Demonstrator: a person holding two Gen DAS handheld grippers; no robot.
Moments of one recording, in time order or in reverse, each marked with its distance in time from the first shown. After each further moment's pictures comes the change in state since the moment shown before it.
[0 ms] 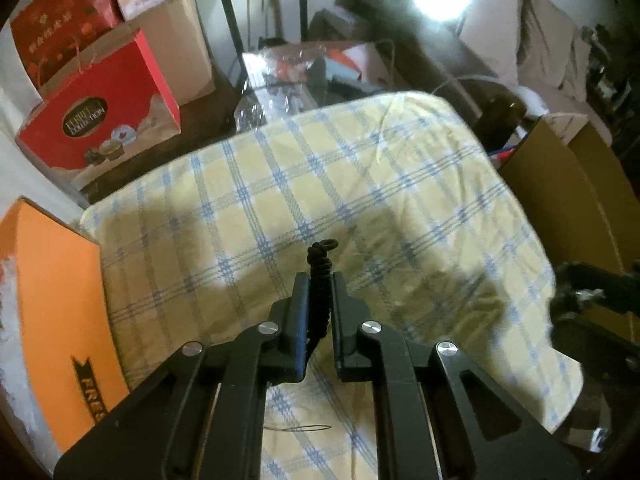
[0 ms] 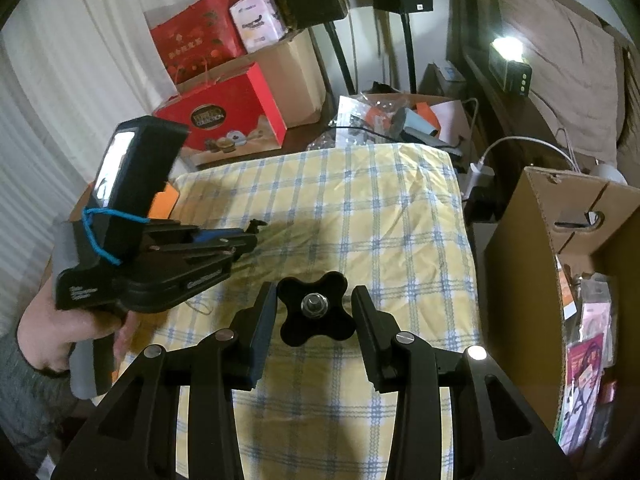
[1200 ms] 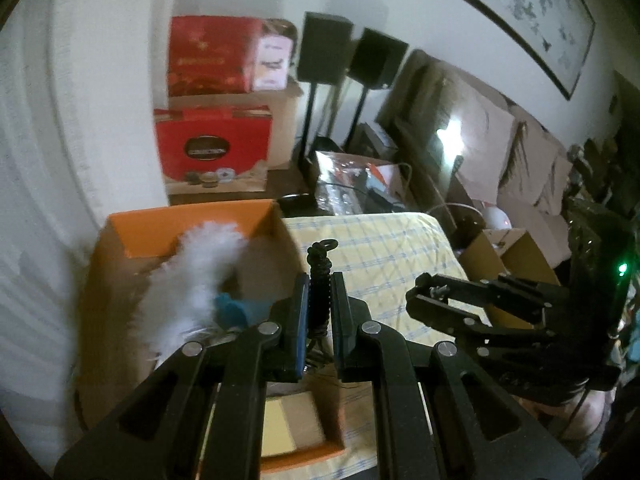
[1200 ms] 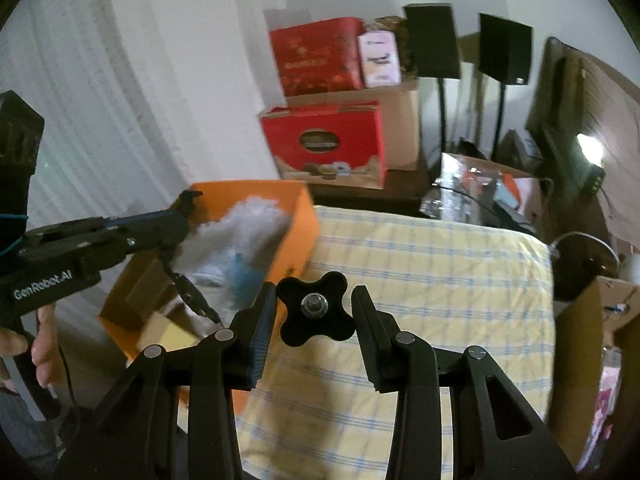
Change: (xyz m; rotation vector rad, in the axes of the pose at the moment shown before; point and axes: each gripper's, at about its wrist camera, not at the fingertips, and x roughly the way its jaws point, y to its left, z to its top) left arm -0.227 0.162 -0.099 -0.248 -0.325 -0.085; right arm -0.035 0.191 0.025 -0.225 -0.067 0.135
